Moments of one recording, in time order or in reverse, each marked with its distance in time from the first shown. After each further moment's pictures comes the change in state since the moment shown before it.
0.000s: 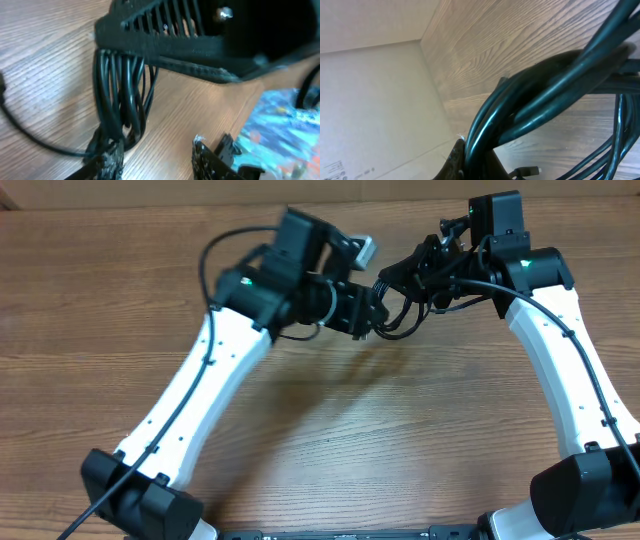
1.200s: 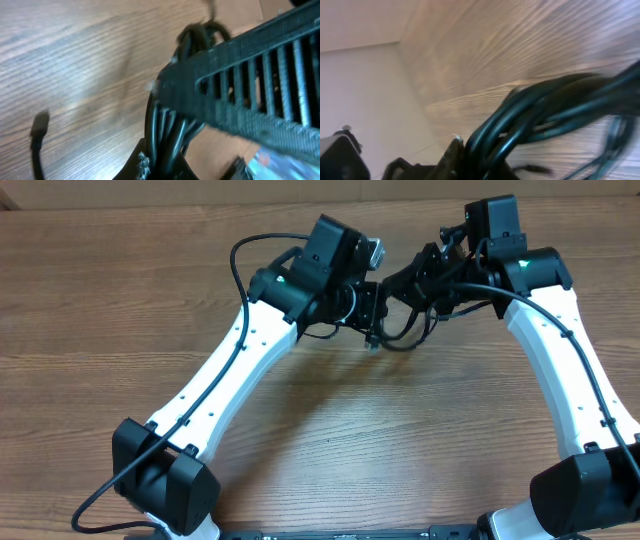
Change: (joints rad) left arm -0.034 0.097 -0.001 0.072 -0.118 -0.128; right arm 0.007 0.001 0.000 -0.095 0.089 -0.064
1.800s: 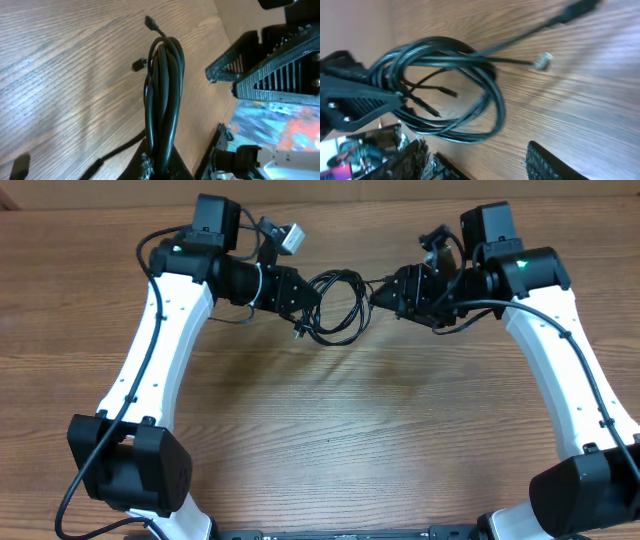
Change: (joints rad) left arm 0.368 0.008 -0.003 -0.226 0.459 0.475; right arm 0.028 0.000 0.004 -0.094 -0.079 -0.481
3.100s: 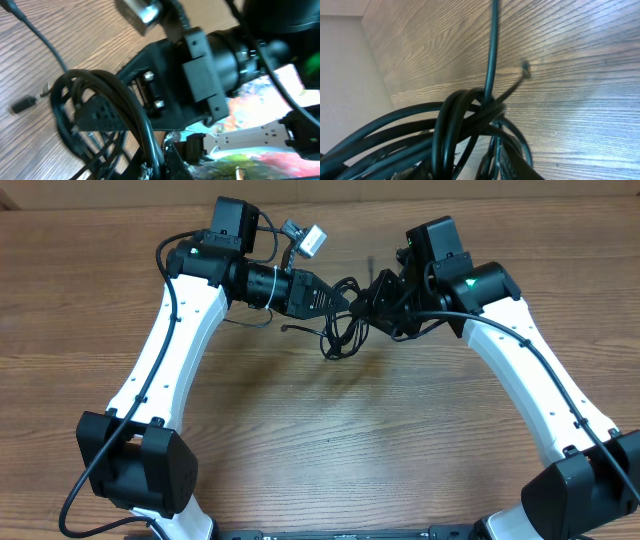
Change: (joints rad) left arm -0.061 0.004 -0.005 0.035 0.273 -0.010; right arm 0.156 0.004 -0.074 0.145 0.220 0.474
